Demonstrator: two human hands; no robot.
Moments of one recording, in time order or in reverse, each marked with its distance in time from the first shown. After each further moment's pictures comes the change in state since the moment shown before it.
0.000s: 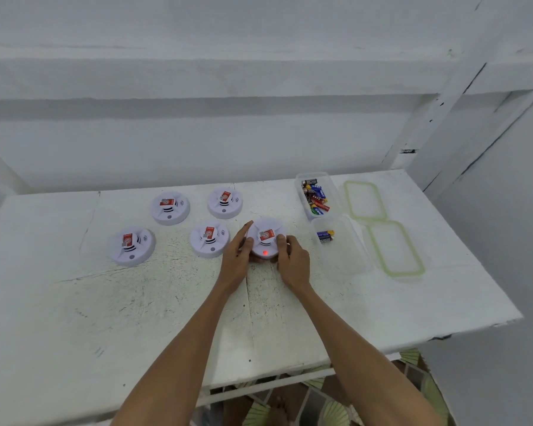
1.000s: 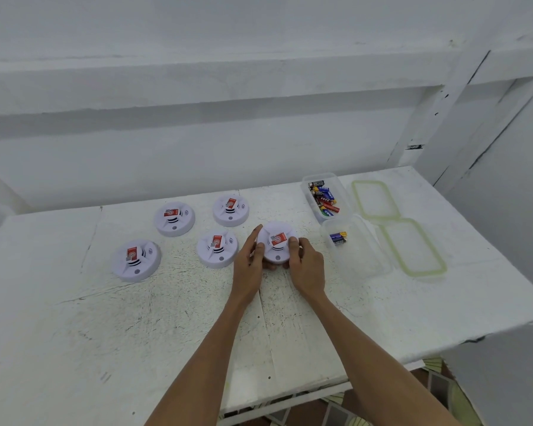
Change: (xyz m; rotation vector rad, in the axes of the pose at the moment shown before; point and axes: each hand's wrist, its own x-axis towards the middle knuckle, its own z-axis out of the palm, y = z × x) left_hand 0.003 -0.008 0.006 -0.004 0.074 0.103; right_hand 0.002 0.001 0.009 -0.014 0.119 -0.026
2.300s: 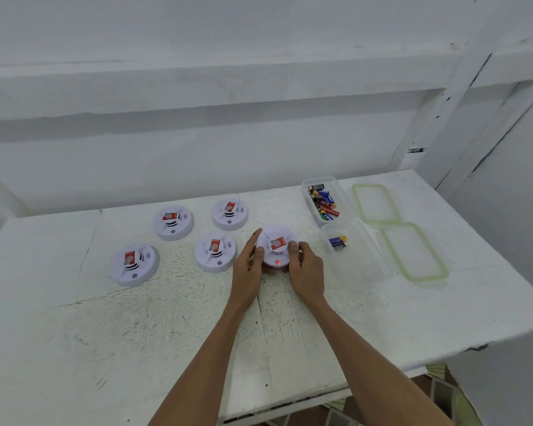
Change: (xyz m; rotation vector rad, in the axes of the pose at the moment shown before) left_hand 0.004 -0.005 0.001 0.052 -0.036 0.006; right_hand 0.000 0.001 -0.003 0.049 -0.012 -0.002
